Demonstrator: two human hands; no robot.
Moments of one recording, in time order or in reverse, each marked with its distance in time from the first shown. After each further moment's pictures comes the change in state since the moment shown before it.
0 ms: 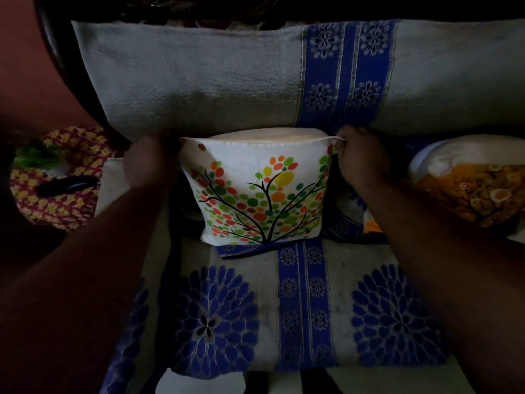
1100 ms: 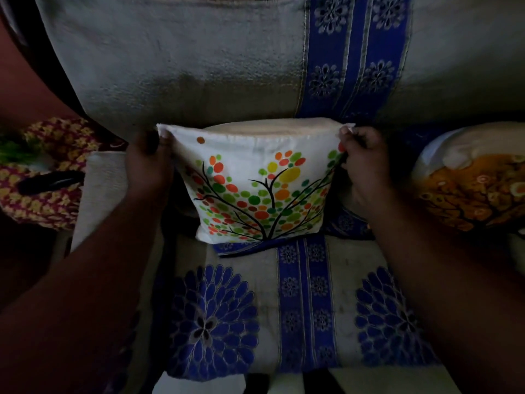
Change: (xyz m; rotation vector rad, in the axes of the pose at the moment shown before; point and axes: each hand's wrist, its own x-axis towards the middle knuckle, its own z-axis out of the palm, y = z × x) left_hand -0.017 0.005 0.021 -0.860 -0.002 -0.195; right_hand -0.018 -0.005 0.034 1.058 0.087 0.559
